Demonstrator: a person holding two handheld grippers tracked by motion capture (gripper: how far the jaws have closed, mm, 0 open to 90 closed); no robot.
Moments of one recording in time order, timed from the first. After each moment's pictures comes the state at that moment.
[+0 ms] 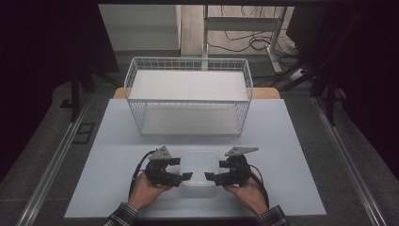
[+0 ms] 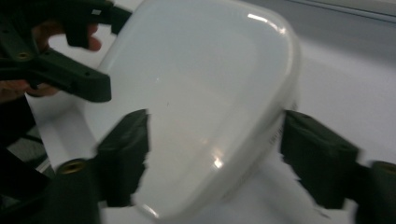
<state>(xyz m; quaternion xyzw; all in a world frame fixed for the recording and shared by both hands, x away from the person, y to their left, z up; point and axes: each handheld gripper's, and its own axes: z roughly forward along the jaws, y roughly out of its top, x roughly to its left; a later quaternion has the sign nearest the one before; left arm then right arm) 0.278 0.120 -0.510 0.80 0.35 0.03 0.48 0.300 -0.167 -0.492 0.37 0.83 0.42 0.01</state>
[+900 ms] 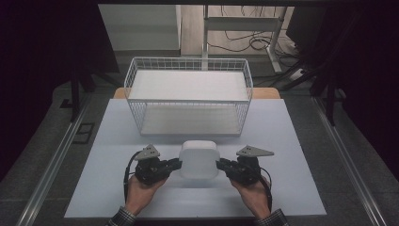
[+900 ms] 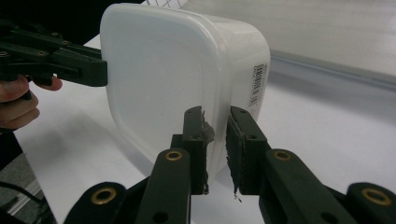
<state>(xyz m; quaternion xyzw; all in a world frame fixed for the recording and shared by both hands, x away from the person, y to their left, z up) 0.265 0.135 -0.486 0.76 0.40 0.06 0.51 0.283 -0.179 -0.464 0.39 0.79 0.47 0.08</state>
